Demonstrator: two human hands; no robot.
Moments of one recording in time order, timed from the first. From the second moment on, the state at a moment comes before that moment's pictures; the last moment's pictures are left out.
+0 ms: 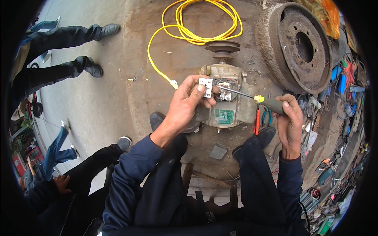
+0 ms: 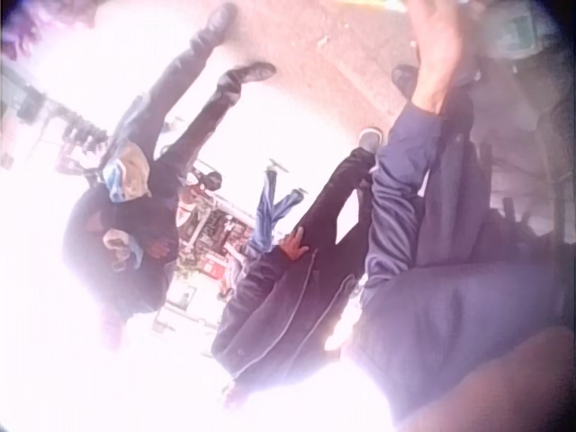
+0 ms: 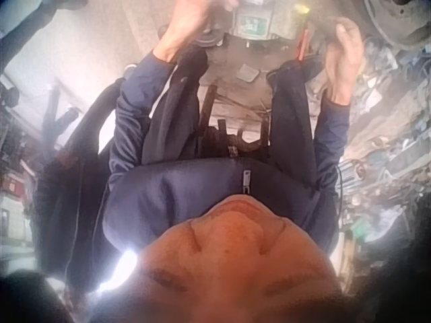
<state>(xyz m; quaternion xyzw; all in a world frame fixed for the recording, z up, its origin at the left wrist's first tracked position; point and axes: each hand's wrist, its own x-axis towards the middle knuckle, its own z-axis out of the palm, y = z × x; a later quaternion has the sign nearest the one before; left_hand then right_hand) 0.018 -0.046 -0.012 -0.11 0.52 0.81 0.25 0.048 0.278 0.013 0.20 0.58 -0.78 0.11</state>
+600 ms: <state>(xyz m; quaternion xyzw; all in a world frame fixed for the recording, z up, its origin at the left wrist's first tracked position) 0.017 -0.047 -0.010 -0.09 0.55 0.79 0.28 0.046 0.276 0.010 0.21 0.57 -0.79 0.11</state>
